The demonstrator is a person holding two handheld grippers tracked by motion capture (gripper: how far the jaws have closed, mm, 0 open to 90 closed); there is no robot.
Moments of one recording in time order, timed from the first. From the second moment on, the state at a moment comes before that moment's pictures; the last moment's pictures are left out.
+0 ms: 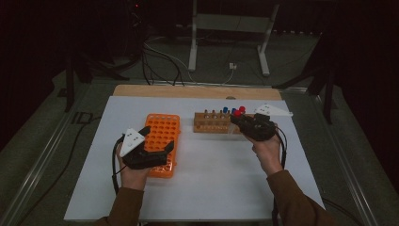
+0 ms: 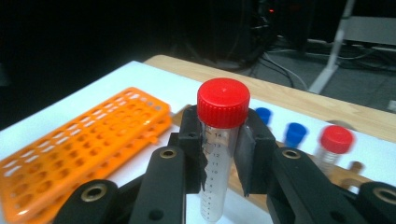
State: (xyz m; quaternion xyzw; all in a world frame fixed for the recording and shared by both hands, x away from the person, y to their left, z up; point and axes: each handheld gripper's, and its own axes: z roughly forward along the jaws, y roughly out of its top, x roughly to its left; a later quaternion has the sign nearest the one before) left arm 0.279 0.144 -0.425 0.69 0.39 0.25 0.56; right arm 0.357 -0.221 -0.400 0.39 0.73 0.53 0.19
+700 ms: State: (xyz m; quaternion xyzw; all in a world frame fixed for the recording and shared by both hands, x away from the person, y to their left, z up) left arm 0.301 0.078 -0.434 0.72 0.36 0.22 0.55; right arm 0.338 -0.175 -0.401 0.34 0.76 0.54 0.14
